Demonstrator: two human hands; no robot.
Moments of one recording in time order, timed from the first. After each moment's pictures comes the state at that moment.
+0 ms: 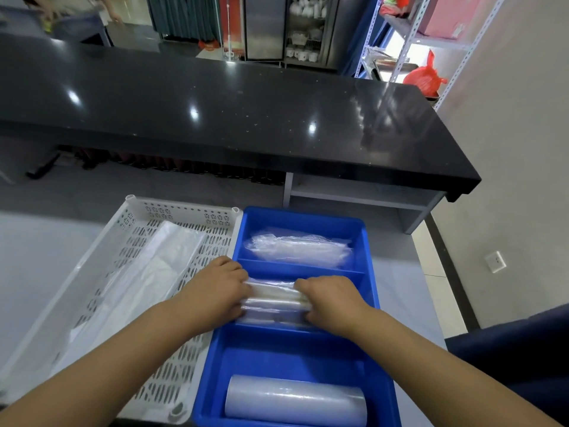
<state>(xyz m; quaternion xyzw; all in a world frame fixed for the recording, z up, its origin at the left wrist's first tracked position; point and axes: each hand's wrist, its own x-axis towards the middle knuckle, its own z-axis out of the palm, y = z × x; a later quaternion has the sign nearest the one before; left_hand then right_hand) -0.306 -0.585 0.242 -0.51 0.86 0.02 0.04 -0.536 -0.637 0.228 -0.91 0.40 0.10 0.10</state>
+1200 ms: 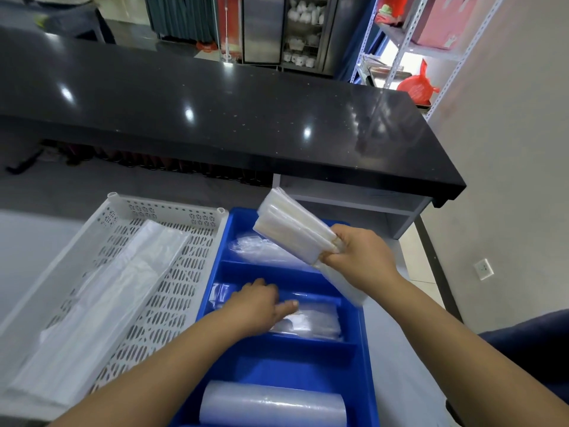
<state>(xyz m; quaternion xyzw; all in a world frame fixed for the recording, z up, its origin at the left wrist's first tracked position) -0.397 -0.611 0.207 -0.68 0.66 0.34 0.02 -0.580 -0.683 0.274 -0.81 0.55 -0.15 0.15</state>
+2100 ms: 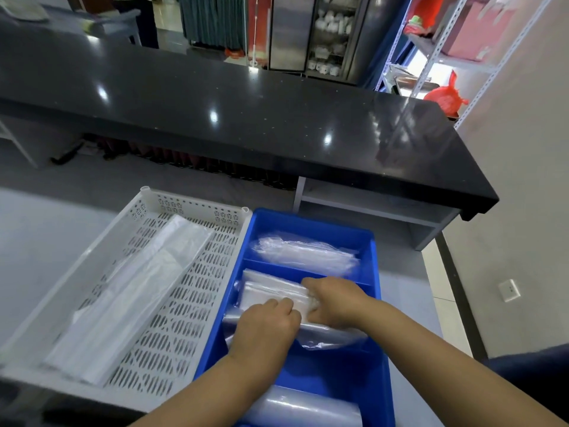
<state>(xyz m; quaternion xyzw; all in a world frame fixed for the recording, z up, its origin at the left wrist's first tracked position) -0.410 -0.546 0.232 -0.63 0.78 0.01 -0.06 -0.538 -0.661 0.228 -0.88 0.41 0.14 0.19</state>
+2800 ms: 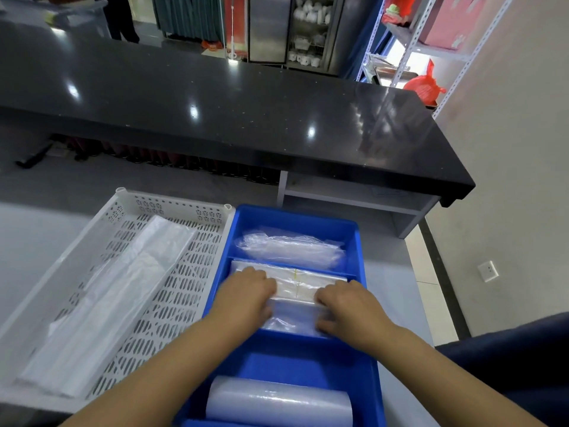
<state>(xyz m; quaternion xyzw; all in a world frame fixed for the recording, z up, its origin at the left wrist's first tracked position) -0.379 -0.592 0.218 -0.66 0.75 0.07 -0.03 -0.582 -0.631 0.233 -0.90 0.42 0.08 0.09</state>
